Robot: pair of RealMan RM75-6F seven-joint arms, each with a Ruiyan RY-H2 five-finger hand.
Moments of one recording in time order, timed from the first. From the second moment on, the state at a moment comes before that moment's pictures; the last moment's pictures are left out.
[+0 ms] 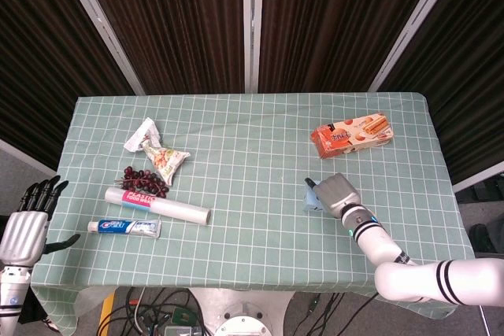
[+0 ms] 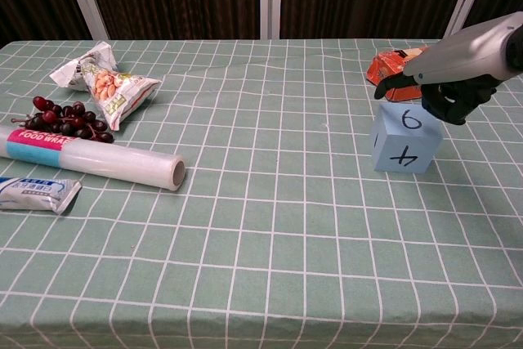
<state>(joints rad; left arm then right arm) -0.11 -1.18 -0.03 -1.55 1.52 1.49 -0.04 1.19 -1.13 -0.12 -1.98 -0.38 0.89 -0.89</state>
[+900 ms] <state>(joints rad) -0.11 -1.18 -0.02 -1.65 1.57 1.49 0.11 0.10 -1.19 -0.27 -1.42 -1.40 1.83 0.03</state>
